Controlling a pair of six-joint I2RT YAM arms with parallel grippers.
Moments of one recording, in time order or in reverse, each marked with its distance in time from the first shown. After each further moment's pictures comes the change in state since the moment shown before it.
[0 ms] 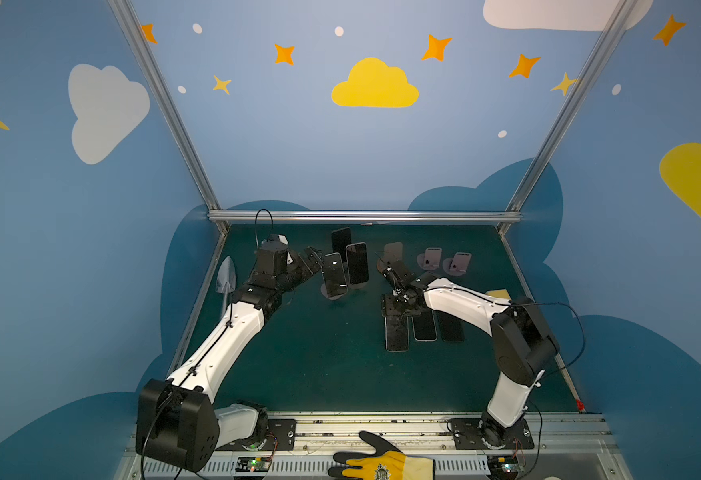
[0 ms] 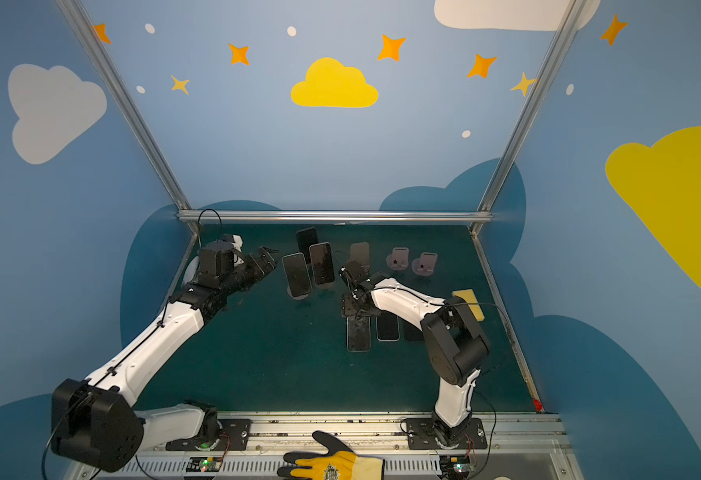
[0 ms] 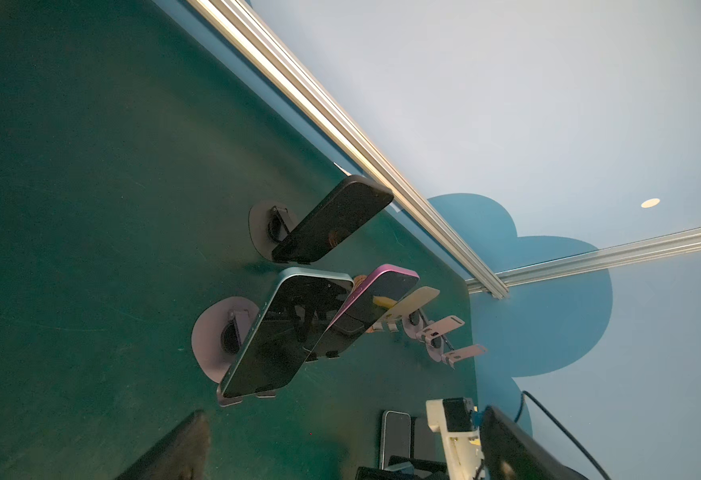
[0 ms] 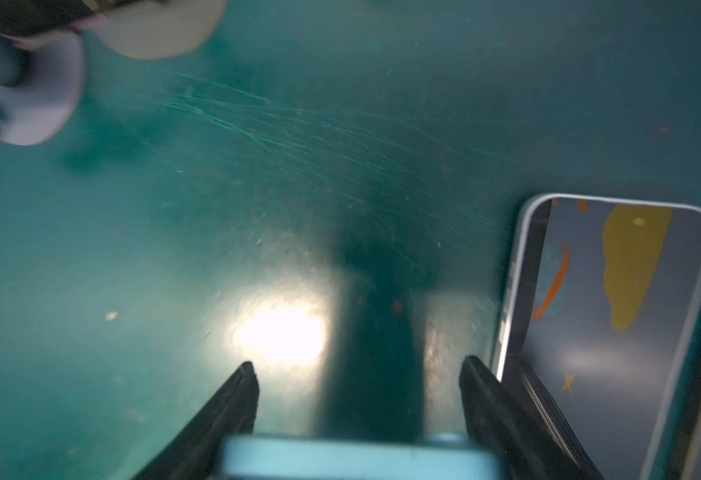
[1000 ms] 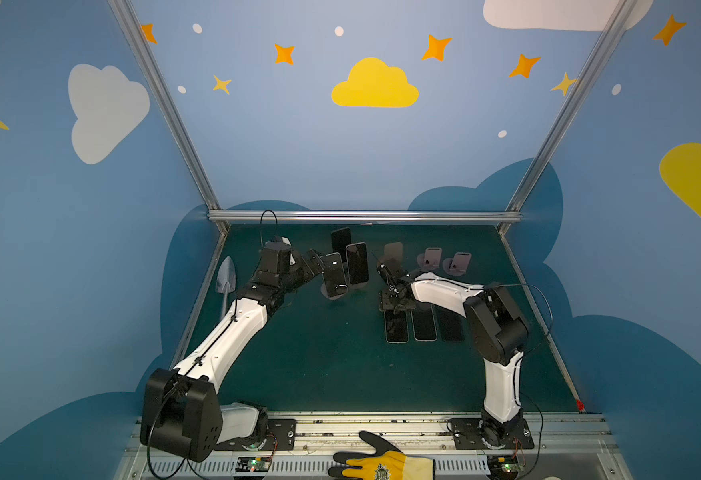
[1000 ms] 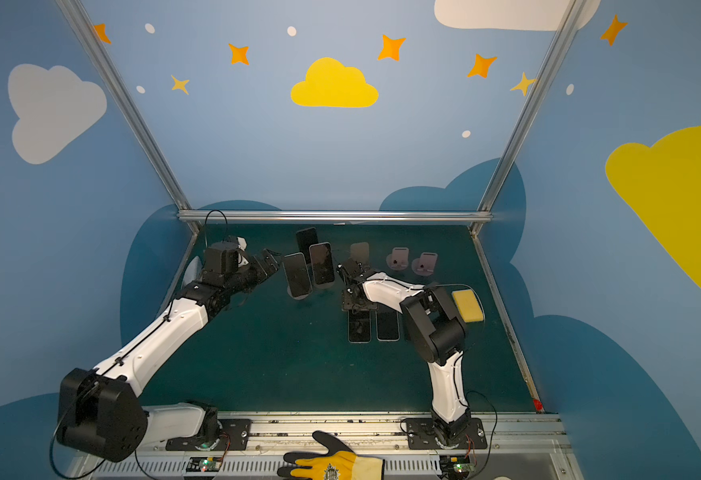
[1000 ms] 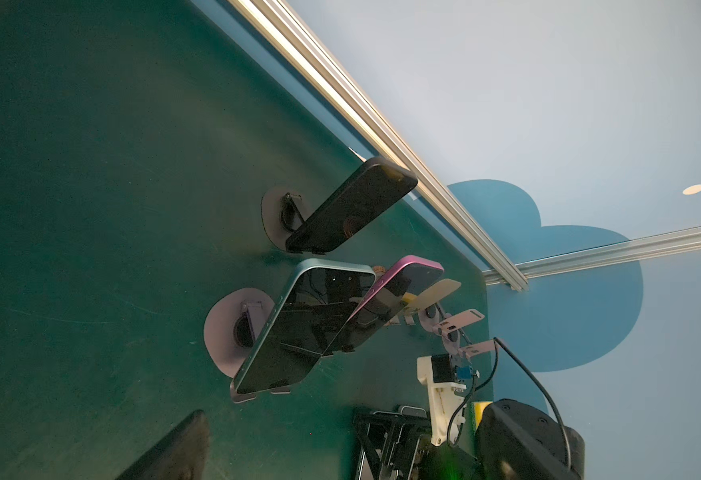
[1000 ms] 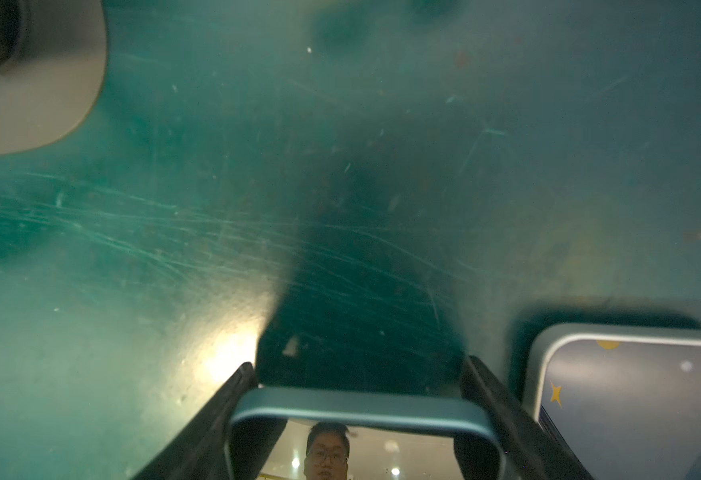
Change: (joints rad) left arm 0.000 0.046 0.000 -0.008 0.004 0.017; right arm -0.044 0.185 0.108 0.054 0.084 -0.017
